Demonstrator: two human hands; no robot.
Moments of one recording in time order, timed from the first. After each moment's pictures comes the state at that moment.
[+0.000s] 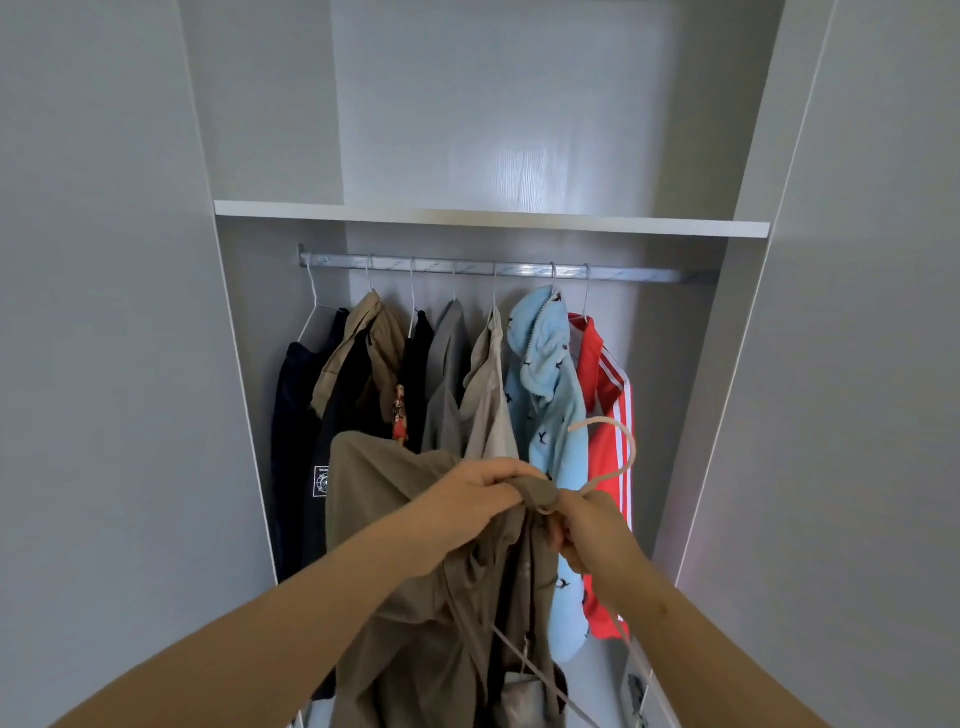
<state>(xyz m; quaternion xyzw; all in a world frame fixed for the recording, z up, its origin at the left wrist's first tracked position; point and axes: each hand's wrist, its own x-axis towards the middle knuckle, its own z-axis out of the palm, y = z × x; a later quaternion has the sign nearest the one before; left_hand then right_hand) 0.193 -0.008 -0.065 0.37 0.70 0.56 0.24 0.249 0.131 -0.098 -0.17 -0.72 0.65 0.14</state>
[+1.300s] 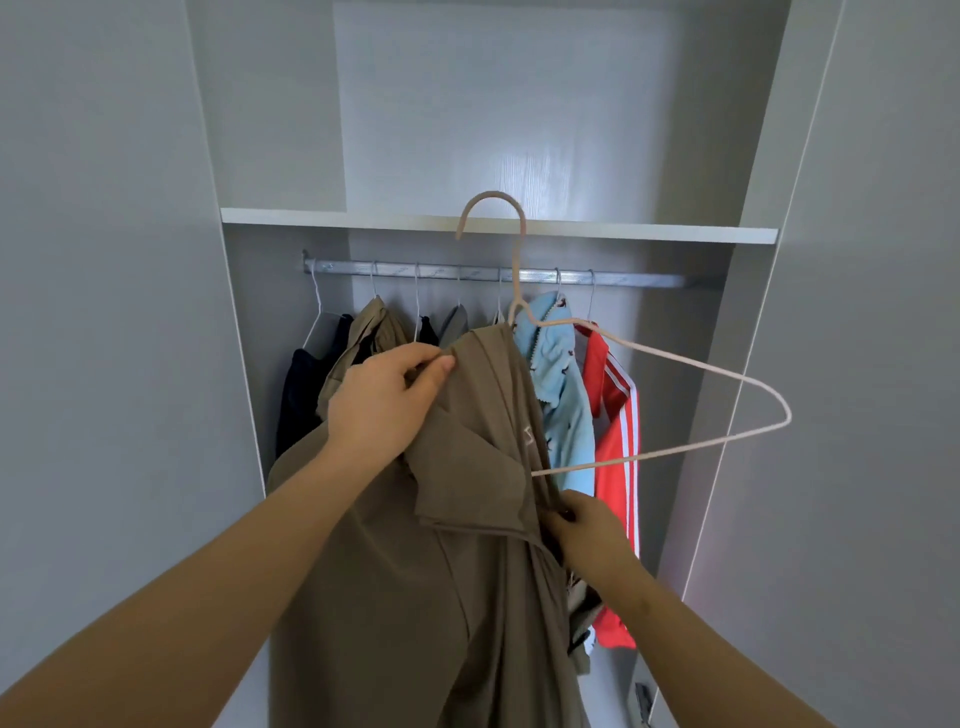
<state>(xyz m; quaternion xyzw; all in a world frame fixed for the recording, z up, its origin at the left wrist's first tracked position) 0.133 -0.051 -0.013 0.28 0.81 0.45 -0.27 0.219 0.143 -0.128 -0.14 -0.88 0.40 0.21</state>
